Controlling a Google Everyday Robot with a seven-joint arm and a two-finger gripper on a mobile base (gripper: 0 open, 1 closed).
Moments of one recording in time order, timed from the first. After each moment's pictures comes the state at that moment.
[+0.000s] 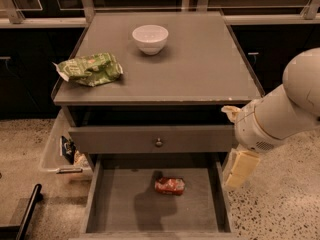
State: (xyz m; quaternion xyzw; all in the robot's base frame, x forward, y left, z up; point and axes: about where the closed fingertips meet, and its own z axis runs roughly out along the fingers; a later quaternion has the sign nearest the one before) arm 0.430 -0.167 0.804 -0.63 0.75 0.05 0.21
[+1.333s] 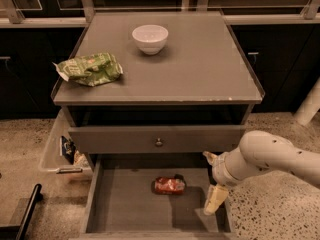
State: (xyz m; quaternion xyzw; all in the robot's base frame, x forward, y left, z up) arm 0.463 -0.166 0.560 -0.63 0.74 0.12 0.20
